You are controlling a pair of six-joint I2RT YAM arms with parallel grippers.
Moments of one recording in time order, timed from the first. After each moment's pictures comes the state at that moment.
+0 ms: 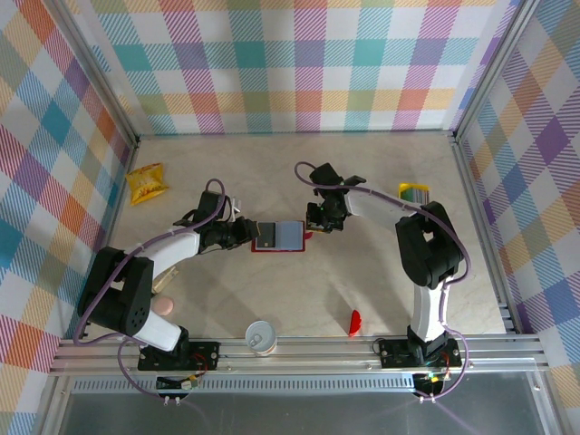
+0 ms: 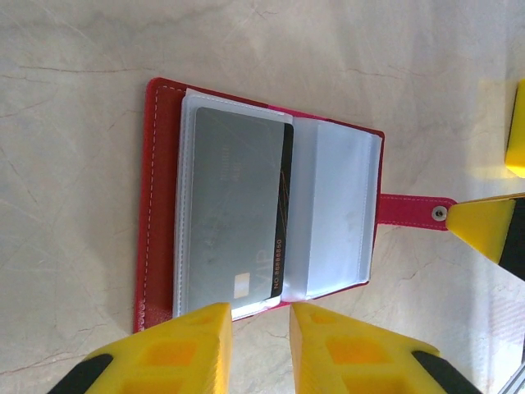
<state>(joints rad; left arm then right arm) -0.30 1.50 0.77 -0.18 0.43 -0.65 0.58 1.92 1.40 -0.72 -0.22 0.59</state>
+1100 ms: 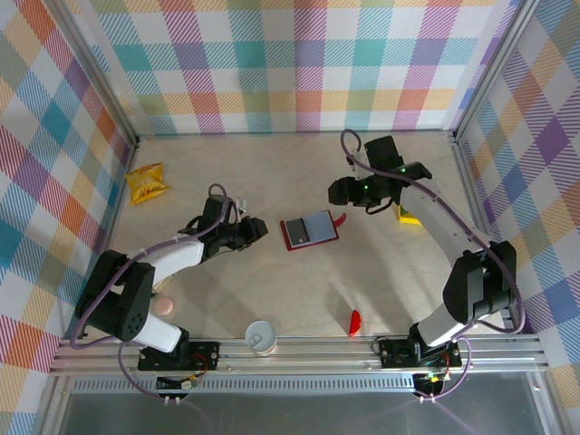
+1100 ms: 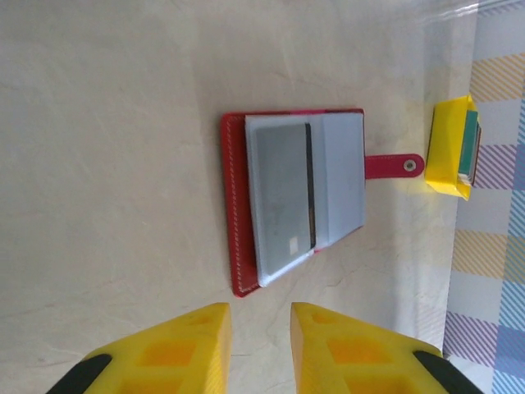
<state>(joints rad) -0.39 1.48 0.70 0.03 0.45 -0.87 0.37 1.57 1.37 -0.78 -0.37 0.25</state>
